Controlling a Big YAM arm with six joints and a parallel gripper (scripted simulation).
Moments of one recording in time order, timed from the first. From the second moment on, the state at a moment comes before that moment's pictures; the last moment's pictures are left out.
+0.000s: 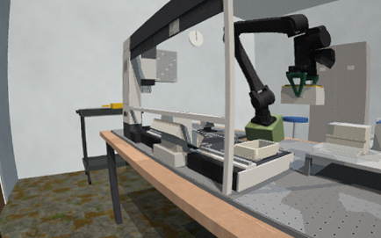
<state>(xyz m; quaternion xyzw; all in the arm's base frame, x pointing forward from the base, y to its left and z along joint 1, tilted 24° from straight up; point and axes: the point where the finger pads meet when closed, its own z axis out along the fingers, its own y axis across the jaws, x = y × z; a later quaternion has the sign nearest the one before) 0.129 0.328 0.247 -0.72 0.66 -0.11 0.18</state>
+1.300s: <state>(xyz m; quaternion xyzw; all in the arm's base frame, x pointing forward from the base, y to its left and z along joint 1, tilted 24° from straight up) 0.131 0.327 0.247 -0.48 0.85 -0.05 0.20</state>
